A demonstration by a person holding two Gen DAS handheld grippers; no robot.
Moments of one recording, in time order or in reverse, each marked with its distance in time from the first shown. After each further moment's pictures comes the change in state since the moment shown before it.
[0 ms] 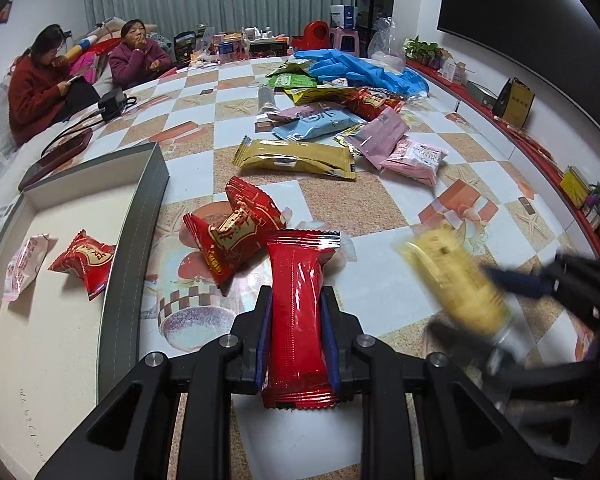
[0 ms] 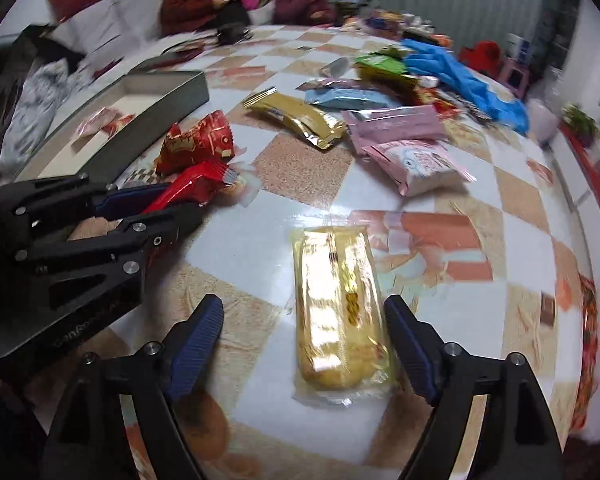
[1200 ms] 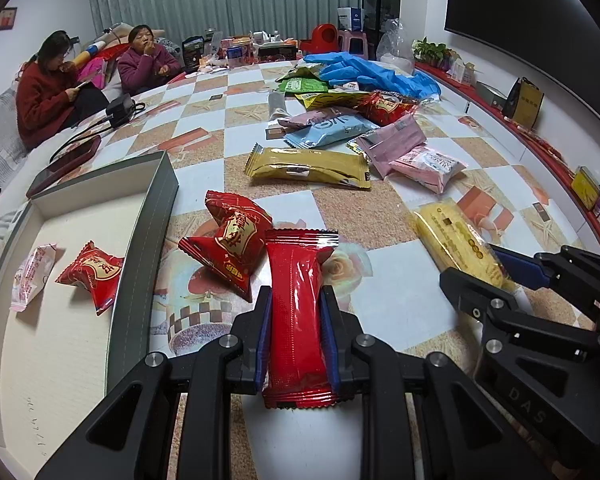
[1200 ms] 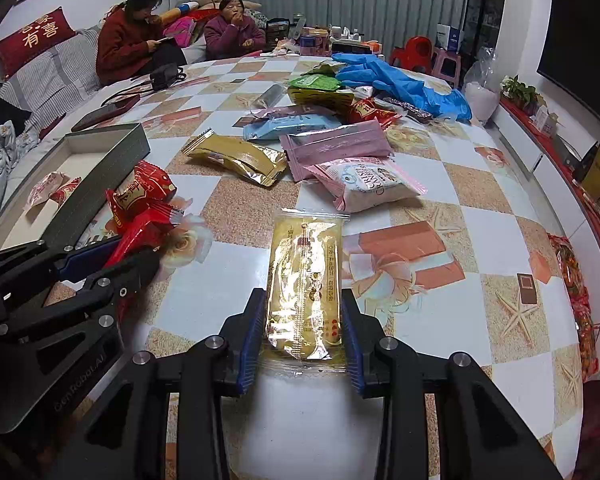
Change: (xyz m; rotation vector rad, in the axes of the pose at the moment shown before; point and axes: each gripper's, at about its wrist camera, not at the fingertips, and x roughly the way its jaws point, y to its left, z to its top) left arm 0.005 0.001 0.006 0.009 -0.016 0.049; right arm 0.011 -0.011 0.015 0.155 -0.052 -0.115
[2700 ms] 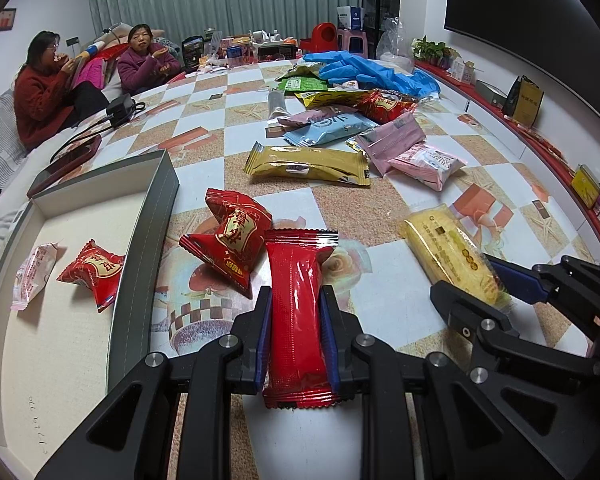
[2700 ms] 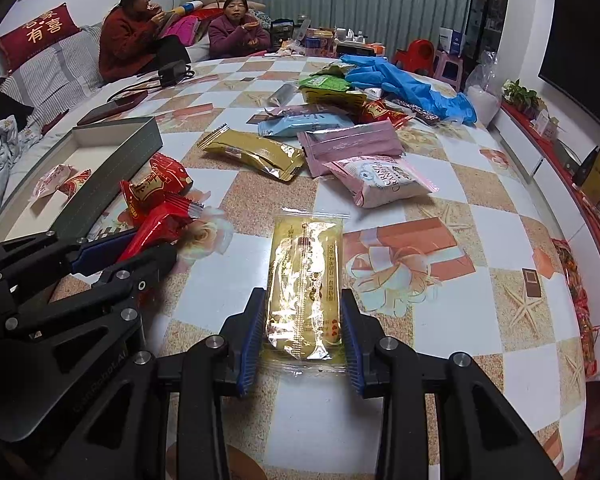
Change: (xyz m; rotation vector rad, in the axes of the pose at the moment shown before) left arm -0.001 0.000 0.000 0.003 0.001 0.003; right arm -0.004 0.013 -0.005 -0.020 -0.005 -0.005
